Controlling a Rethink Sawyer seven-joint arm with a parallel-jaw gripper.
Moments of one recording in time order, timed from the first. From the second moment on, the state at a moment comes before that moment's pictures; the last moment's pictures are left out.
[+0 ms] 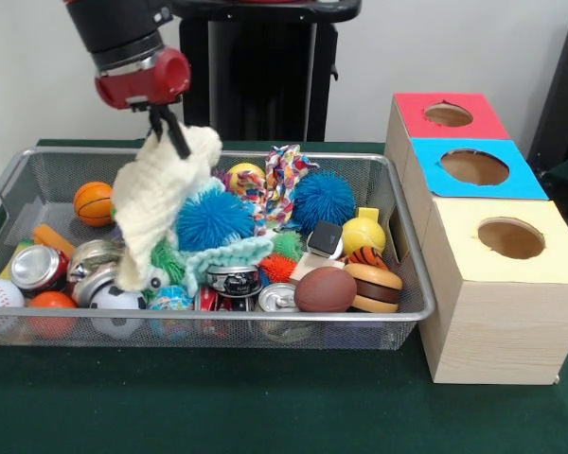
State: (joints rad) arm -1.14 -0.67 0.68 2.02 -0.35 0.44 1.96
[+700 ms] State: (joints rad) arm -1.12 -0.72 0.76 2.10 -0.26 0.44 1.96
